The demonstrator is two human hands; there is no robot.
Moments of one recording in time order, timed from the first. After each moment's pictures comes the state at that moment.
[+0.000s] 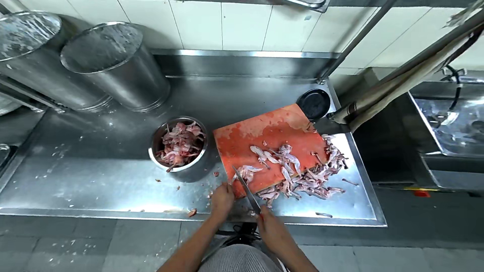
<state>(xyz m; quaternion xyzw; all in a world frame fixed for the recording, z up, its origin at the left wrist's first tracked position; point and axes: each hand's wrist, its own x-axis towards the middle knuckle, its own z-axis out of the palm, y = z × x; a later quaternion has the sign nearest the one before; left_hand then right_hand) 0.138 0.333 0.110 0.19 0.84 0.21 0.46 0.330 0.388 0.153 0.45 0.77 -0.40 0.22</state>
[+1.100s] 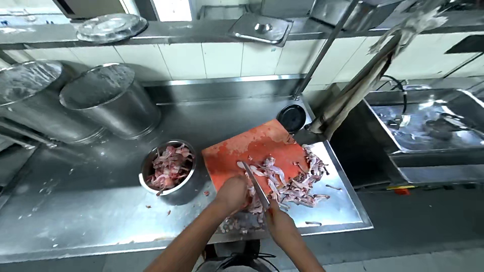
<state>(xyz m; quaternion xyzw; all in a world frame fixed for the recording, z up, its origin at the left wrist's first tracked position) 0.144 0.423 0.221 0.60 0.73 0.03 0.33 0.349 0.441 0.183 0.53 0.76 -0.35 0.11</state>
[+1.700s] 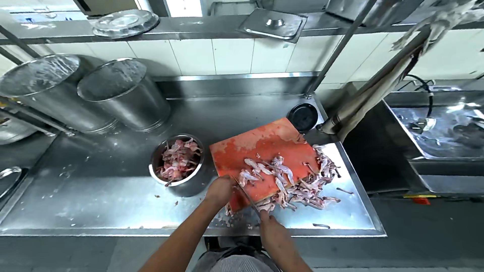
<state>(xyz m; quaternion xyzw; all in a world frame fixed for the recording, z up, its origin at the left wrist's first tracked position) 0.100 0.385 0.153 0.54 0.78 0.00 0.32 0.331 0.400 0.165 0.47 0.81 -0.28 0.23</state>
